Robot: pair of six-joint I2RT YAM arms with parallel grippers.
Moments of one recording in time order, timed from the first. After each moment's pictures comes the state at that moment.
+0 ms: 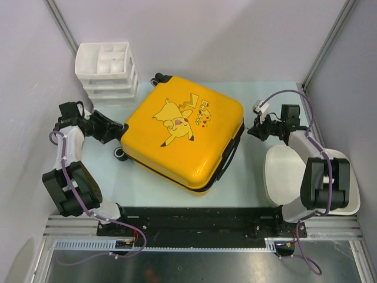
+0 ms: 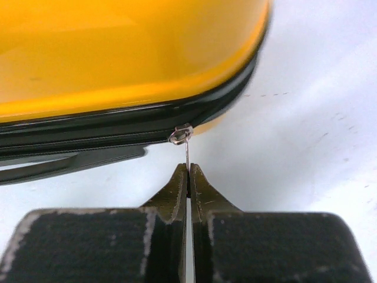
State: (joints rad) left arm 0.40 1.48 1.19 -0.70 0.55 -0.64; right arm -0.01 1.46 0.93 -0.21 -0.77 -0.61
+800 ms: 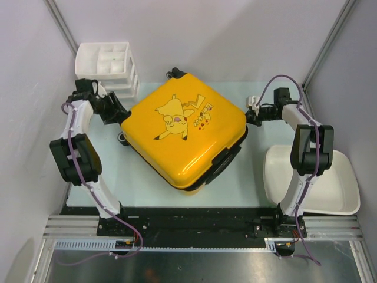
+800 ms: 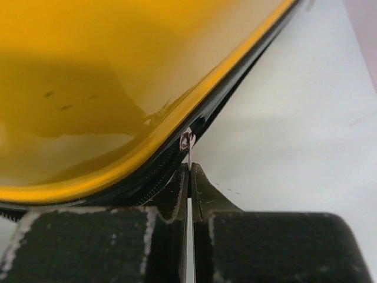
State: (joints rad) left arm 0.25 1.83 1.60 -0.80 0.46 -0.27; right arm -0.02 1.96 1.45 -0.53 -1.12 -1.29
